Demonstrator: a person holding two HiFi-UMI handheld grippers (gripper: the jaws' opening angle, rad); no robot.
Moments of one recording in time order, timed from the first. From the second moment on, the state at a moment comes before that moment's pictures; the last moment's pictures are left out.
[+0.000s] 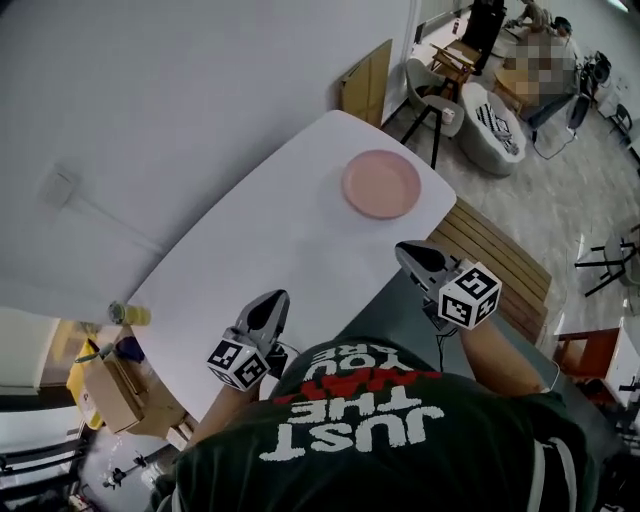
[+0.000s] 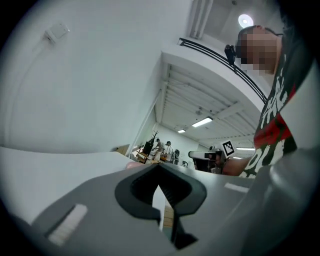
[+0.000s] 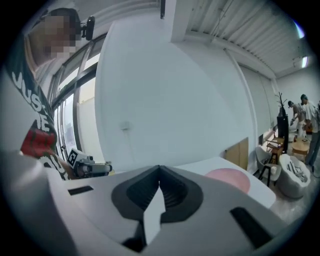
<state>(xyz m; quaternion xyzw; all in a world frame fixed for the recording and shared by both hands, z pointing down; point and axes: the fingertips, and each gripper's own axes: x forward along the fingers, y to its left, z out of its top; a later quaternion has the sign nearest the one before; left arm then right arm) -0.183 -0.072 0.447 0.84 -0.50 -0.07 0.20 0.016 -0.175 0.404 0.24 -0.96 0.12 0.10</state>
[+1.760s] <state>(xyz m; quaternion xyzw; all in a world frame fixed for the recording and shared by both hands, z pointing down) 0.022 -0.279 0.399 0.64 -0.75 -0.12 0.12 0.107 -0.474 0.424 -0.09 -0.98 0.09 0.16</state>
